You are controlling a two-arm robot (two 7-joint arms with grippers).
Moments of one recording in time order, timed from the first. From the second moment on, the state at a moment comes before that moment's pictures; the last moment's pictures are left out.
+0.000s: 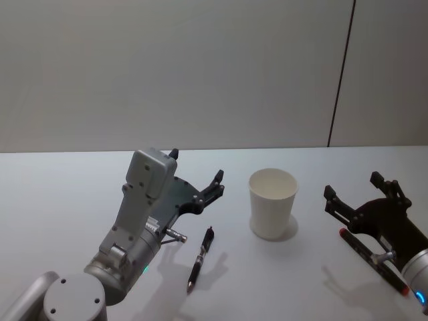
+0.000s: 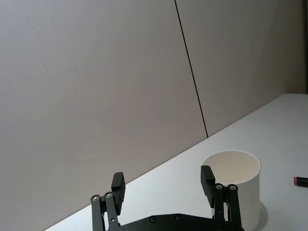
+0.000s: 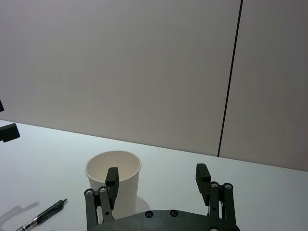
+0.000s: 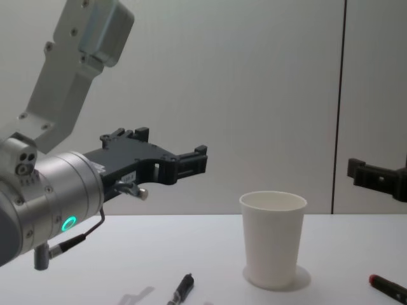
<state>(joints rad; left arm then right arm) -0.24 0.38 0.45 -1.63 -0.20 0.01 -0.01 -0.01 0.34 -0.23 -1.77 0.29 0.03 0.07</state>
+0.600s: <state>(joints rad) -0.24 0.38 0.45 -1.63 -0.20 0.01 -0.01 -0.03 0.34 -0.23 -1.79 0.30 0.07 0.08</state>
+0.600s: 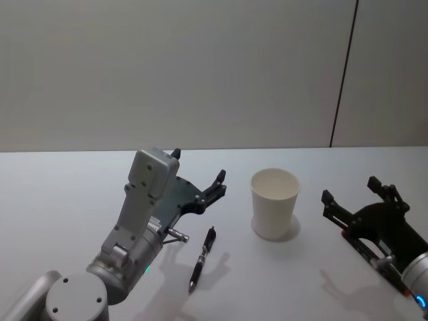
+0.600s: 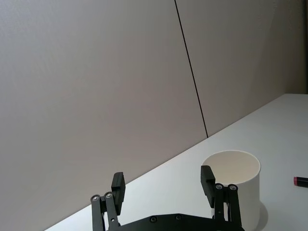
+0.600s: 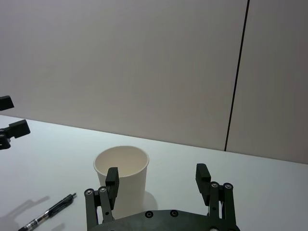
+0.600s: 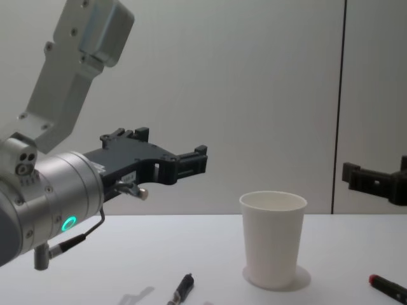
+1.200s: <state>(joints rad) -0.24 0.38 0.45 -1.63 -0.20 0.01 -0.01 -0.02 0.35 -0.20 -1.82 0.36 0.22 0.07</state>
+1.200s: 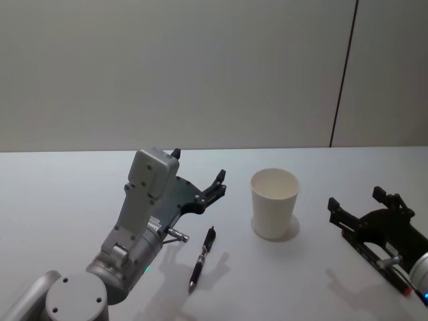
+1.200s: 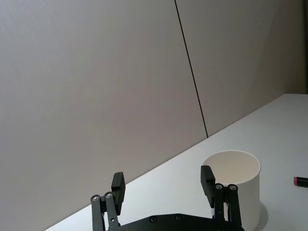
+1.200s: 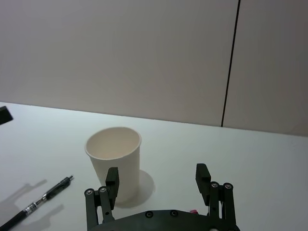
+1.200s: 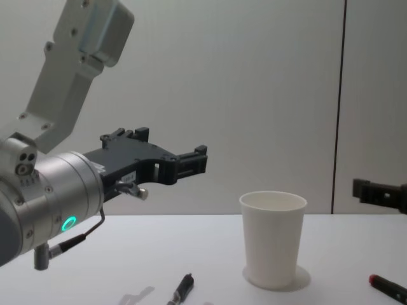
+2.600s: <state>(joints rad) -0.24 0.38 0.45 -1.63 -0.20 0.01 -0.01 0.20 0.34 -0.17 -1.64 0.42 0.70 0.12</state>
